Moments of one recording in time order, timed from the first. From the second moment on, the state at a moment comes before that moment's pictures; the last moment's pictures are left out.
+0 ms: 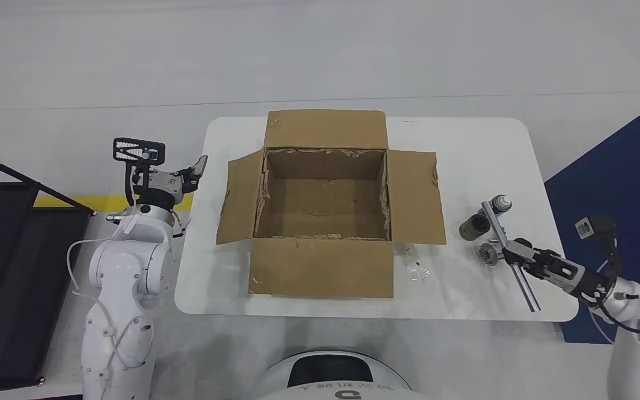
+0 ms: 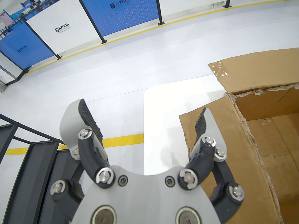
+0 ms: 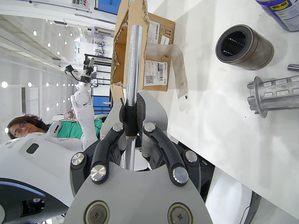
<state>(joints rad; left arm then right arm) 1.60 -1.32 -1.64 -2.01 1.52 -0.05 -0.43 -1.80 -1.15 2.25 -1.66 0.25 -0.27 1.44</state>
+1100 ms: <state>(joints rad) 1.60 -1.32 -1.64 -2.01 1.52 -0.05 -0.43 -1.80 -1.15 2.25 -1.66 0.25 -0.27 1.44</state>
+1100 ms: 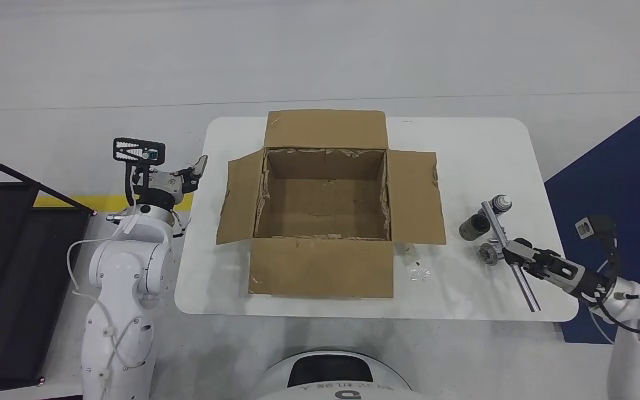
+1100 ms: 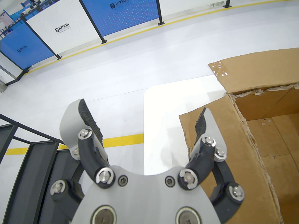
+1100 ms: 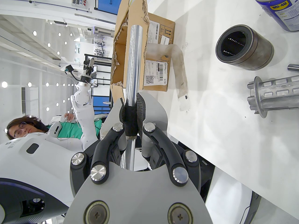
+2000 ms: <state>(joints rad) 1.60 -1.32 -1.64 -2.01 1.52 -0.05 -0.43 -1.65 -1.15 1.91 -1.81 0.17 0.08 1.17</state>
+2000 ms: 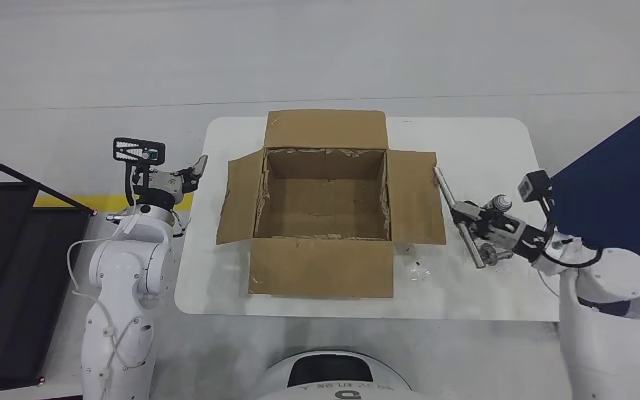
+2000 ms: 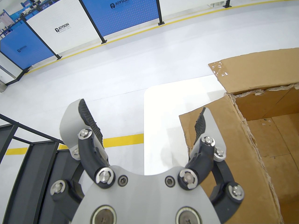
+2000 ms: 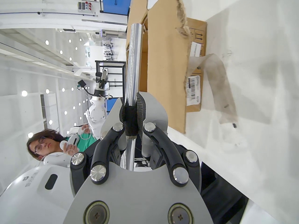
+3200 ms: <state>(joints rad) 1.60 -1.32 -1.64 -2.01 1.52 -0.05 -0.43 -1.42 -1.18 1.38 -1.86 -0.09 0.48 0.71</state>
